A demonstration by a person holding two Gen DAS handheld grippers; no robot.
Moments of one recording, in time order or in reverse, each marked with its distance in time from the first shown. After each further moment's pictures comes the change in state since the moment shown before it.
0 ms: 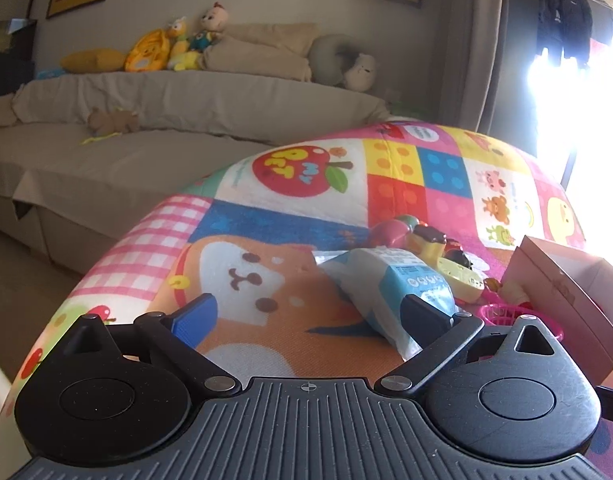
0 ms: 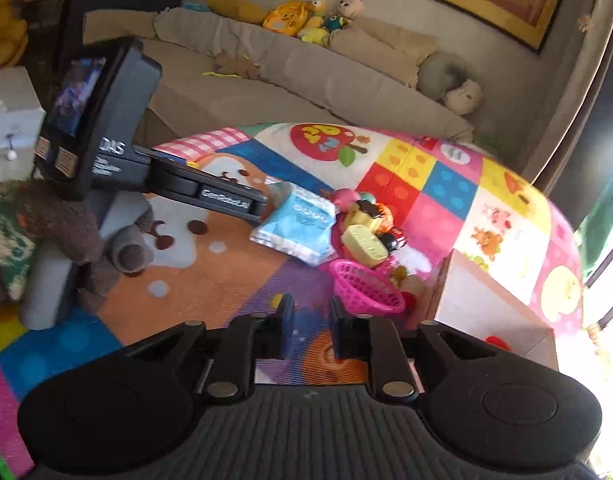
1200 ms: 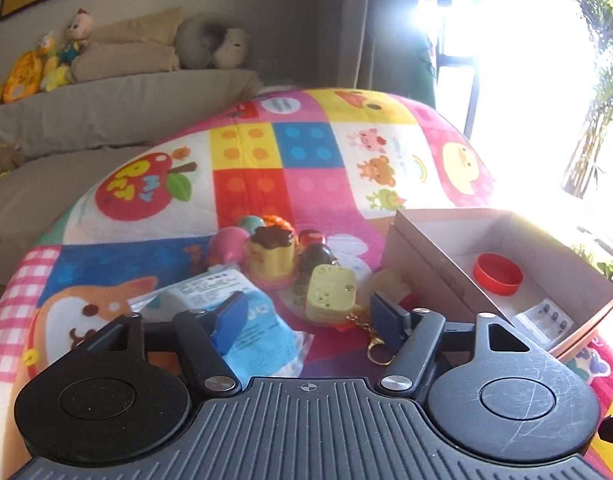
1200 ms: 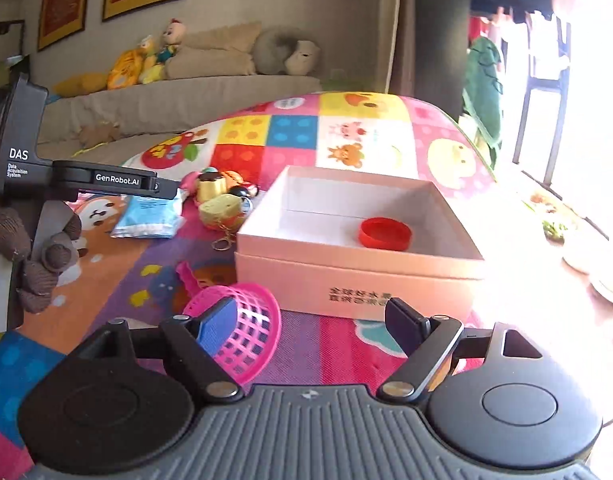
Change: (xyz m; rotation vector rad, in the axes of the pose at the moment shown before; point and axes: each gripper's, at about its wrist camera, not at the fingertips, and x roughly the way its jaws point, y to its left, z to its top) left arm 0.041 -0.102 0.032 0.255 0.121 -0.282; right arm -0.042 -0.091 -0.119 0.669 0.040 -0.109
